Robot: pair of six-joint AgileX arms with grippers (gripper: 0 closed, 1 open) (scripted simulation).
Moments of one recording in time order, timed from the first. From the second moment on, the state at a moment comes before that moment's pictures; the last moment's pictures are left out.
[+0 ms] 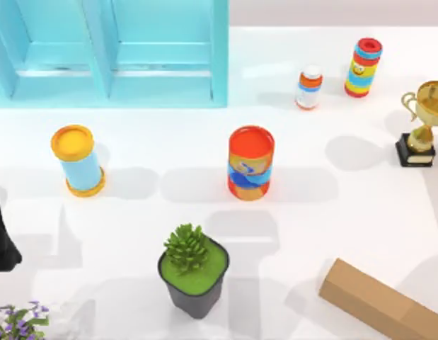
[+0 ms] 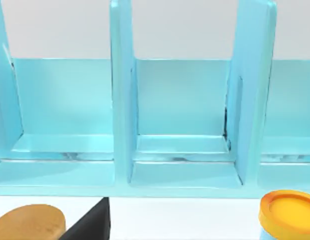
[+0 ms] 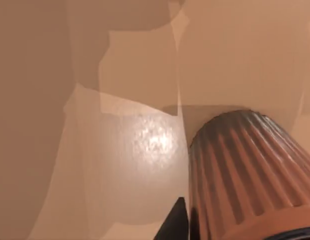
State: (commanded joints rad) left arm 0.00 0.00 0.00 0.00 0.00 0.00; right arm -0.55 1.84 1.21 -0.95 0.00 -0.54
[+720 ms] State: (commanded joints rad) left arm 0.00 0.00 0.00 0.00 0.00 0.00; right arm -0.38 1.67 1.29 -1.26 0.01 -0.34
